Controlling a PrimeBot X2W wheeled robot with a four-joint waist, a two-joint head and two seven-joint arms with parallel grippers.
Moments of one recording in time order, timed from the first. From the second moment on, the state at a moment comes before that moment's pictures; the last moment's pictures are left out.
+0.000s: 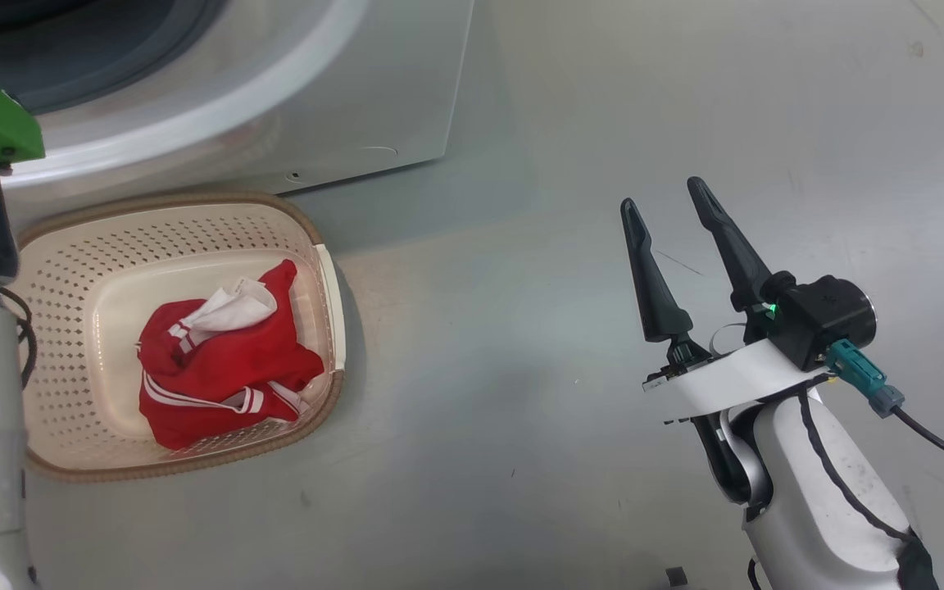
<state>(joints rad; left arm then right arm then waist) -0.83 0.21 -0.01 0.42 -0.31 0.08 -0.12 -0.31 -0.05 0.32 0.13 0.30 0.03 -0.26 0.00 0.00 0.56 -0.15</state>
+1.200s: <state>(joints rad) -0.34 0.07 -0.03 0.14 -0.28 0.11 -0.25 -0.13 -0.05 0.29 0.14 0.26 0.01 -0.26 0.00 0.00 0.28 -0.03</state>
